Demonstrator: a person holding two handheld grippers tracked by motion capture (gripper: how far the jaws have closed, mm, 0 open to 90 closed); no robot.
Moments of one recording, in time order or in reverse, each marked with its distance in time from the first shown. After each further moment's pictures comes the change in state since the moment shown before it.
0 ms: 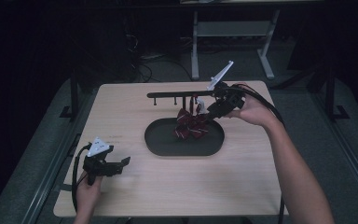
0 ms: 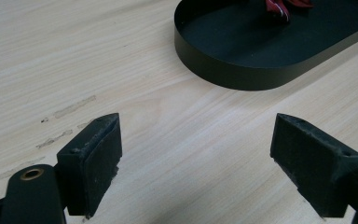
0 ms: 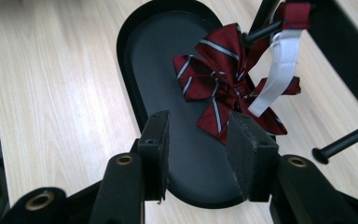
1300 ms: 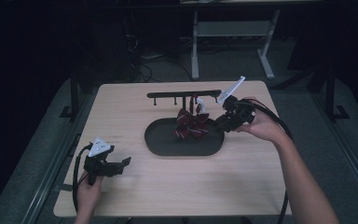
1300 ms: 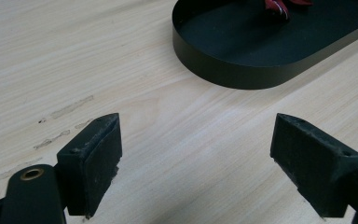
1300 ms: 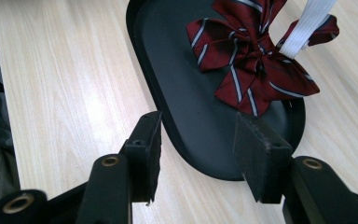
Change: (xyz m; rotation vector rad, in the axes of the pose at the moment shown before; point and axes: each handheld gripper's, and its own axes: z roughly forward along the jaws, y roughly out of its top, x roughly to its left) left arm -0.001 0.000 0.001 0.006 0.002 0.013; right arm 0.013 -0.045 0.007 -0.018 0.024 0.049
